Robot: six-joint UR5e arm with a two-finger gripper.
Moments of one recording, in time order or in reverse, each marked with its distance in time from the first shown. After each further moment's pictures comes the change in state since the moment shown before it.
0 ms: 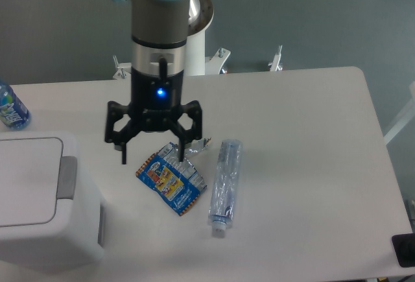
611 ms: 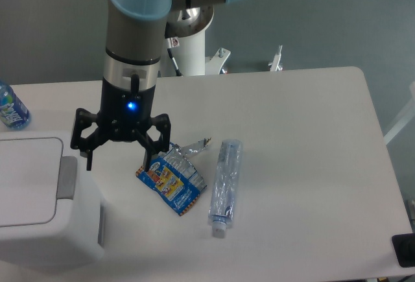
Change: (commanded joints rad) arm -0.014 -0.031 -0.003 0.000 -0.077 -0.028
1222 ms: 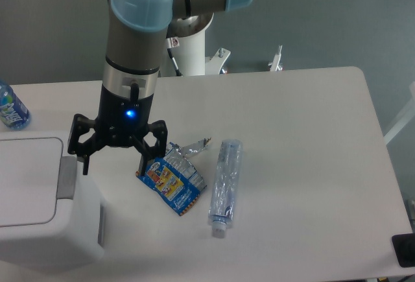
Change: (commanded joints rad) arm 0.000 -0.006 -0.003 0.008 -0.003 -0.011
